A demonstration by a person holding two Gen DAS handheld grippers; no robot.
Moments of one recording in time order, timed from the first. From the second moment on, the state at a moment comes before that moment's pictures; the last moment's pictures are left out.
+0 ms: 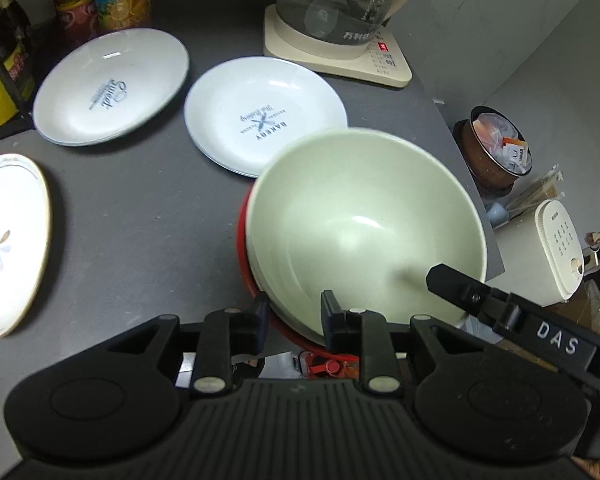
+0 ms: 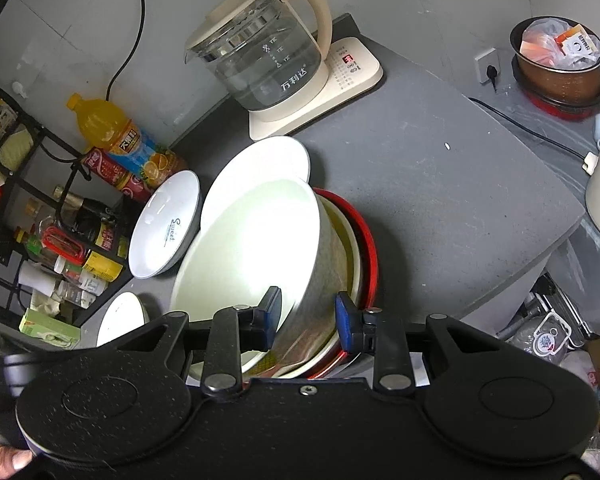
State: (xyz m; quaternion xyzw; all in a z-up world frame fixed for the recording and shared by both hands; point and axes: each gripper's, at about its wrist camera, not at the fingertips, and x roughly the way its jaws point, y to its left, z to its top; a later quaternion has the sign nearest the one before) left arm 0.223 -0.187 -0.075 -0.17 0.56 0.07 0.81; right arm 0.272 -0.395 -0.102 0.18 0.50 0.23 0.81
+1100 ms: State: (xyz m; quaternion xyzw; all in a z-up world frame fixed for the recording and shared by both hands) left arm 0.197 -0.089 -0.035 -0.19 0.51 0.15 0.83; right arm 0.283 -0.328 -0.050 0.12 0.46 0.30 0.83
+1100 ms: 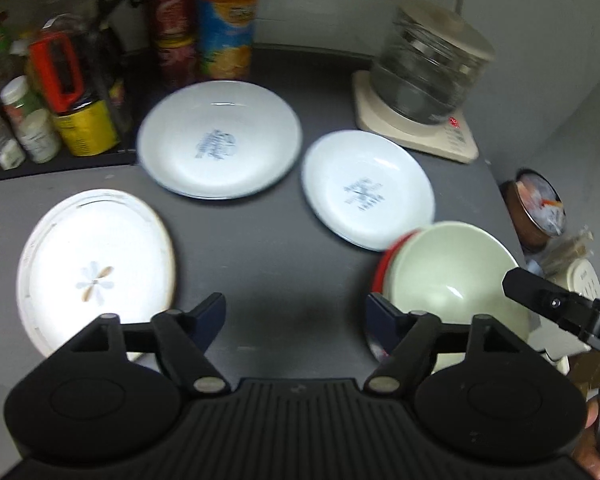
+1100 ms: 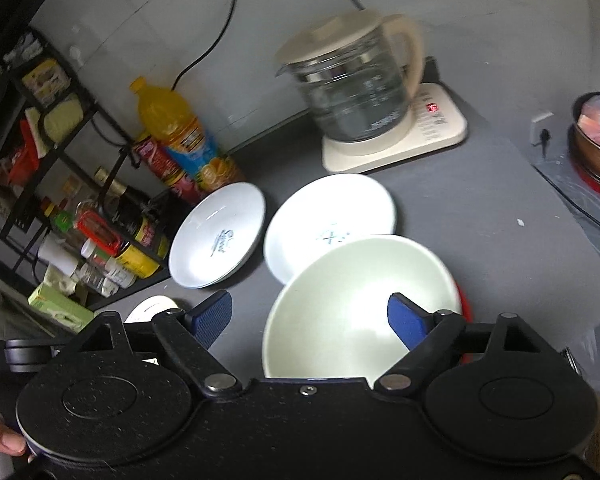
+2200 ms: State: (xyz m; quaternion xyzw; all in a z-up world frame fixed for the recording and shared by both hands) left arm 0.119 0.022 -0.058 -0.29 0.50 0.26 0.77; right arm 0.266 -0.166 -0.056 -0.07 0.46 0.42 0.78
